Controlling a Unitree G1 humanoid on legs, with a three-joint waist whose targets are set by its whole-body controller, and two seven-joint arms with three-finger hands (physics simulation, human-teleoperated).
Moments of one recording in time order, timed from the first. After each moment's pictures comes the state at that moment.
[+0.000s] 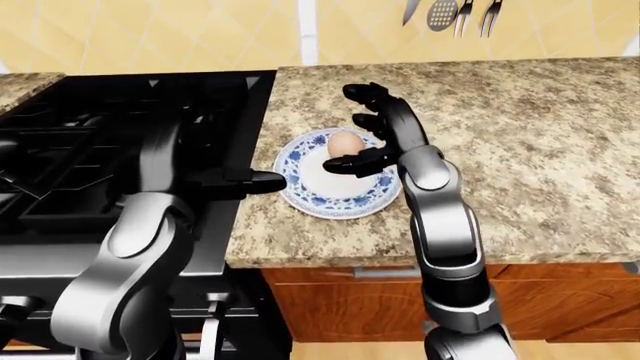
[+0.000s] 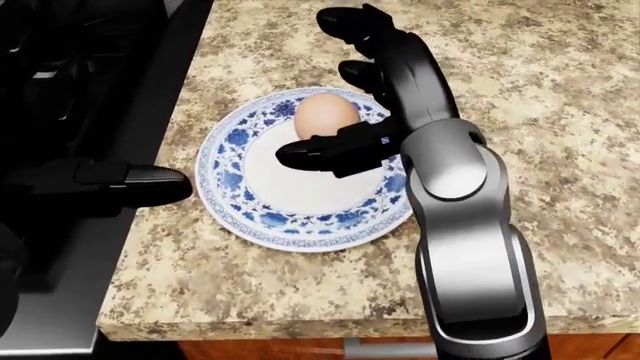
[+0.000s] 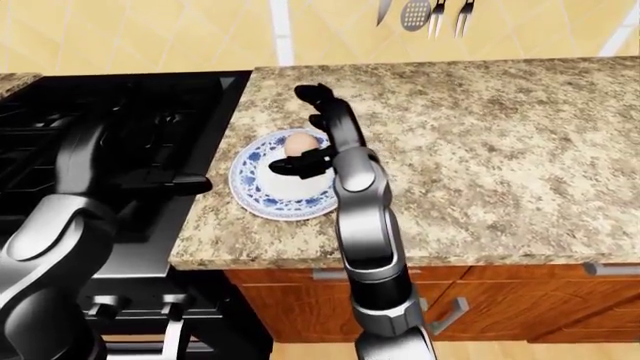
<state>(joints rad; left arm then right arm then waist) -0.51 0.24 0.23 -0.69 -0.42 1.08 0.20 -0.75 0.01 0.06 -0.17 -0.42 0.84 0.21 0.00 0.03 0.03</state>
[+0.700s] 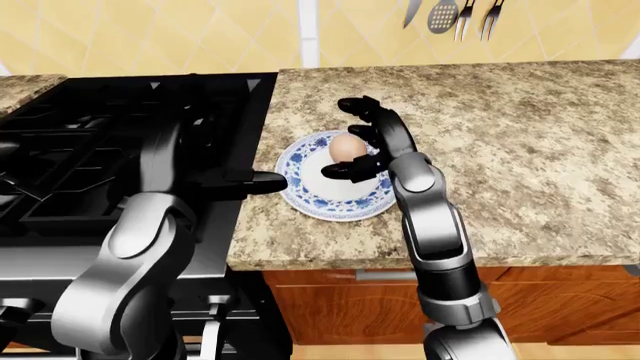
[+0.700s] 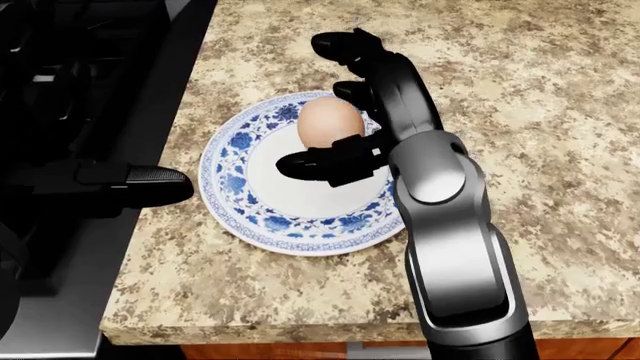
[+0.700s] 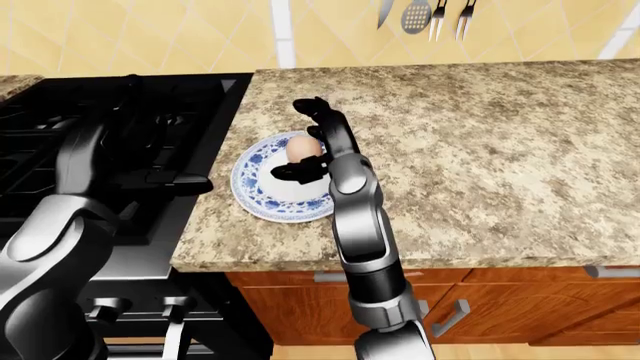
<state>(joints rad) -0.51 0.24 0.23 -0.69 -0.42 1.08 0.20 -0.74 0.02 0.06 -0.02 -0.40 0.73 0.16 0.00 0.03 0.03</state>
